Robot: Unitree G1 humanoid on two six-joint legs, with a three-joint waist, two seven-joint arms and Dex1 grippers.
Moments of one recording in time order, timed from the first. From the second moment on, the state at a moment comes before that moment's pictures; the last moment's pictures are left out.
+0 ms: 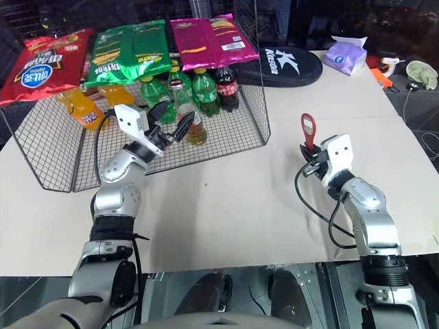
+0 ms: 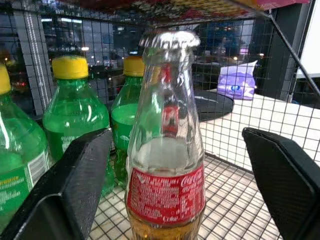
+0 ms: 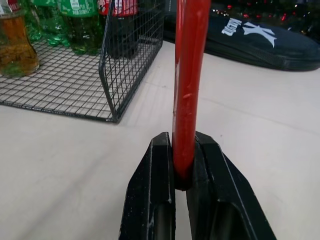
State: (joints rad) left arm -0.57 0.32 0.18 0.35 -0.34 -0.07 -0.63; right arm -0.24 -0.42 -0.09 -0.10 0.28 0.25 0.49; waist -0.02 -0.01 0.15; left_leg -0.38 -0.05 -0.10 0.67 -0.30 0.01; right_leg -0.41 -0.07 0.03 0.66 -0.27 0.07
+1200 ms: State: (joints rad) left arm -0.77 0.29 0.15 0.75 -0.23 -0.14 -0.65; right arm -0.25 -0.38 -0.06 -0.10 0.24 0.24 0.48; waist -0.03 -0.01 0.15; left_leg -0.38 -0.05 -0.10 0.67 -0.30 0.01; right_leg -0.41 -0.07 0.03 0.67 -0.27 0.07
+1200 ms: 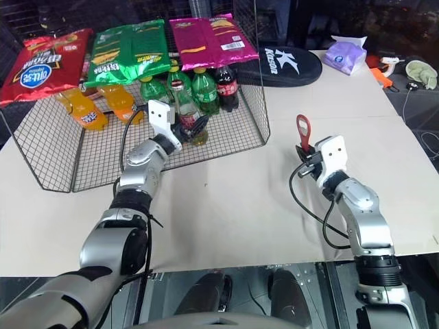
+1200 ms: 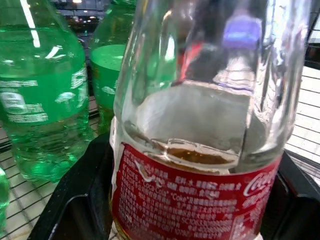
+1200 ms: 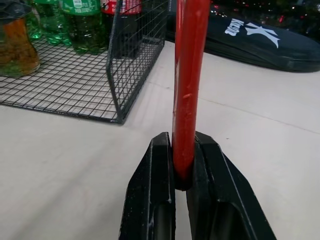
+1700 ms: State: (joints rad) left arm -0.32 0.38 0.11 -0.09 -0.44 0.24 -0.77; right arm -0.29 -0.38 -0.05 -0.10 0.24 0.23 0.48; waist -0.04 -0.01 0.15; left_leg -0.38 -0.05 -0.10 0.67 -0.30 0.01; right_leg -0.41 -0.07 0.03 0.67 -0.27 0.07
